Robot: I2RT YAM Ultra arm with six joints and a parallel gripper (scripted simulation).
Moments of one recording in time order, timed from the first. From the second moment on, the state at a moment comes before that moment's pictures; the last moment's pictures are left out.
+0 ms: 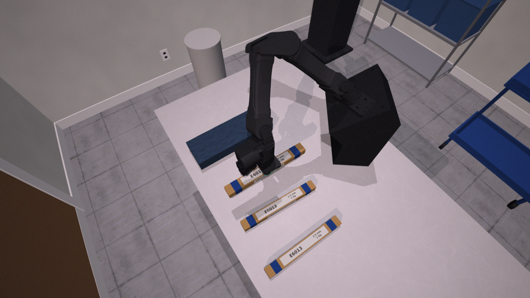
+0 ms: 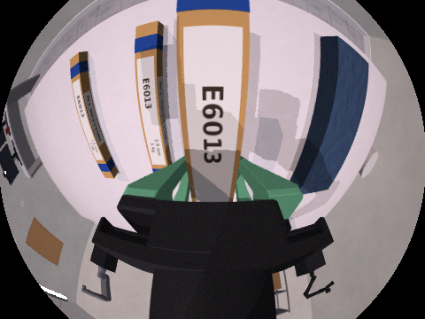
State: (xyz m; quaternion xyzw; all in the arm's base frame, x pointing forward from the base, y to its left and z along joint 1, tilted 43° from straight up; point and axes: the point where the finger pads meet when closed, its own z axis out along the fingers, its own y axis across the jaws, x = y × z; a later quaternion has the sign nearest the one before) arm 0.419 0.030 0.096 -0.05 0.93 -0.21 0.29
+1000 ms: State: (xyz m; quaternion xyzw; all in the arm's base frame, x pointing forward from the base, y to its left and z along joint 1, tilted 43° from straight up) arm 0.441 0.018 0.066 -0.05 0.93 -0.21 0.29
